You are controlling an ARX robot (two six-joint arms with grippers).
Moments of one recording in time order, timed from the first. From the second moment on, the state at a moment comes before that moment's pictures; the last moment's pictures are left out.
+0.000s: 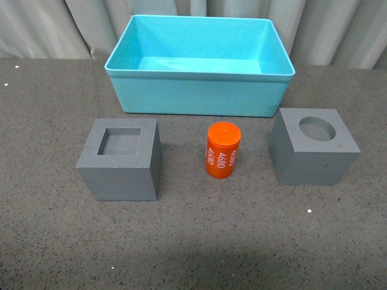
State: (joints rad) left arm 0.00 0.00 0.02 0.00 0.00 0.00; right arm 0.00 0.00 0.01 0.00 0.00 -0.01
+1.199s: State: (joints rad) left arm 0.00 0.00 0.02 0.00 0.00 0.00; right arm 0.05 0.53 0.10 0.32 0.11 -0.20
